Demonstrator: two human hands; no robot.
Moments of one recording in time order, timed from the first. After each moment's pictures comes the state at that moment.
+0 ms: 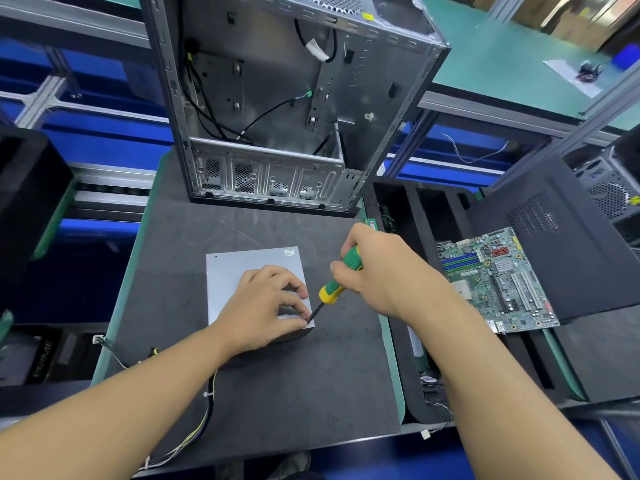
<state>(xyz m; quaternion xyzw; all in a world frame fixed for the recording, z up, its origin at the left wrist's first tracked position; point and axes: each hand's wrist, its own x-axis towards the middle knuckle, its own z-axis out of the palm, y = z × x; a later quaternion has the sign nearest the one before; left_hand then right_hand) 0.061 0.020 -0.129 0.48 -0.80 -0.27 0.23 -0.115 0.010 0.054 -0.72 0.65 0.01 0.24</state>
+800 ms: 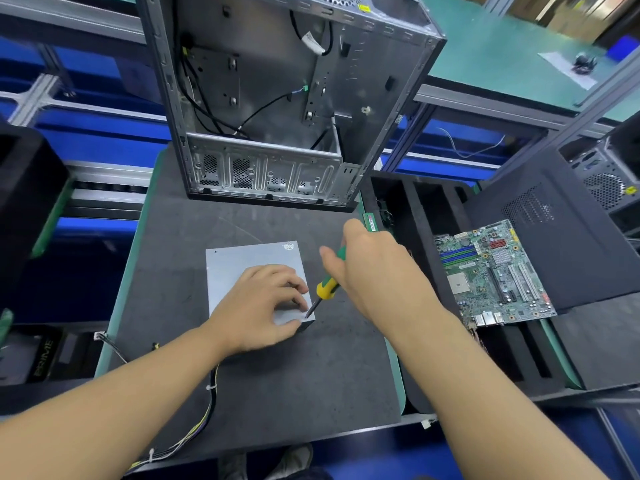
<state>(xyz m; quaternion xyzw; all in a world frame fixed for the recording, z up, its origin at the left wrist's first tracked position) 0.066 0.027 -0.133 0.45 -0.82 -0.23 0.24 -0.095 0.029 0.048 -0.73 0.68 0.01 0.07</state>
